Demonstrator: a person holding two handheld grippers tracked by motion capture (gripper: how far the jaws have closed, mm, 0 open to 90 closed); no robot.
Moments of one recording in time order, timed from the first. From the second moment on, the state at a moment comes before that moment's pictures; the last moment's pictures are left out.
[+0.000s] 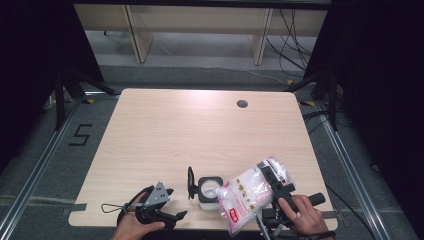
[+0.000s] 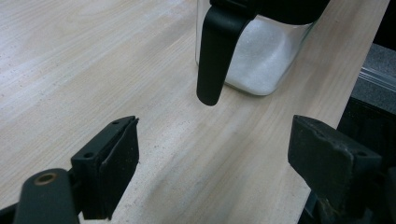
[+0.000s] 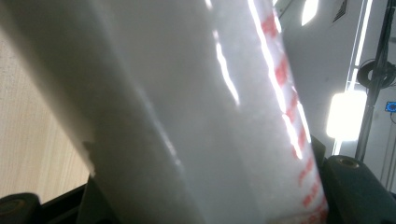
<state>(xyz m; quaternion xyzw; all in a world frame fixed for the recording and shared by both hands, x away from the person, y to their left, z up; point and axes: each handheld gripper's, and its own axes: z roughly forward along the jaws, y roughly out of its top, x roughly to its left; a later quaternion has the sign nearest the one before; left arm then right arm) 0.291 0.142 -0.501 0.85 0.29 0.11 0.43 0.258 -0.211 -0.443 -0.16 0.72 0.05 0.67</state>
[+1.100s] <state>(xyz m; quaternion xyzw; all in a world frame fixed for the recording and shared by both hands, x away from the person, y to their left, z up) 0.292 0.142 -0.500 0.85 0.29 0.12 0.42 0.258 -0.215 -0.438 -0.16 0.72 0.06 0.68</state>
